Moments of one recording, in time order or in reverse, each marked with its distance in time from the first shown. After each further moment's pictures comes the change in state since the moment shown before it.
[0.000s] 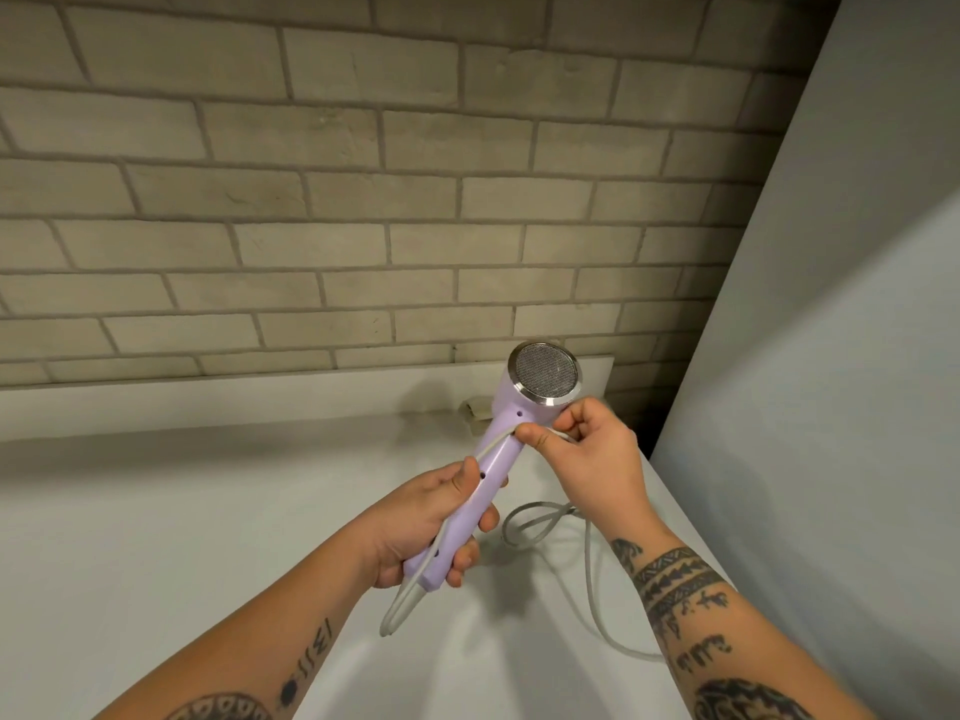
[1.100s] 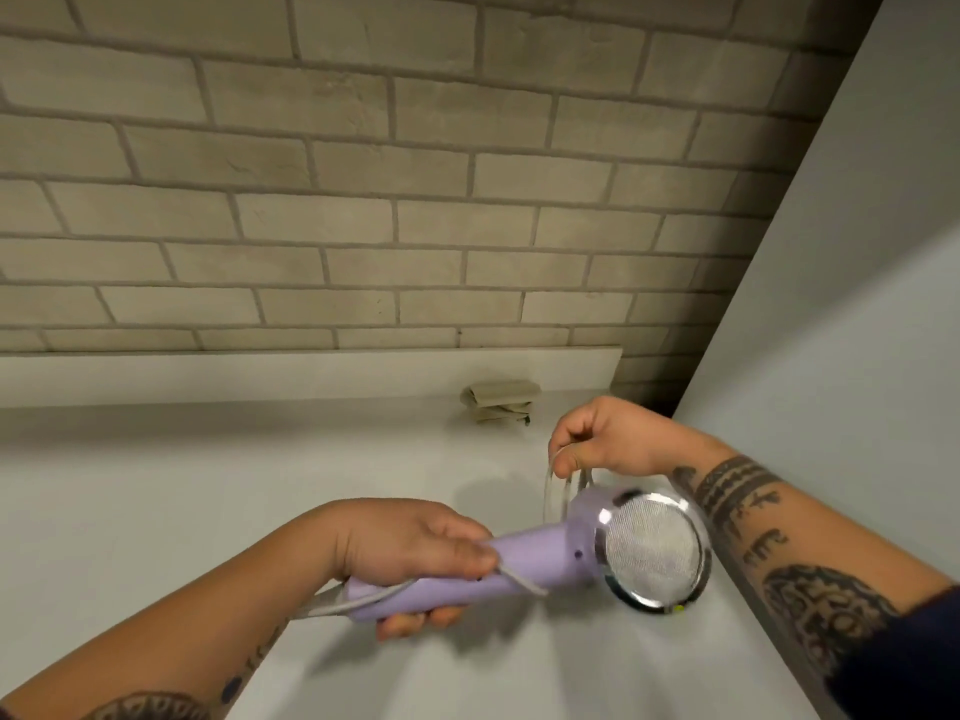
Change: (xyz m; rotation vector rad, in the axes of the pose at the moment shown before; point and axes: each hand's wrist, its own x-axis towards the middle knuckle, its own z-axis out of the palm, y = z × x) left_hand -0.013 0.005 -0.022 0.524 -0.480 -0.179; right_hand 0.066 0.003 -0.040 -0.418 -0.966 -0.017
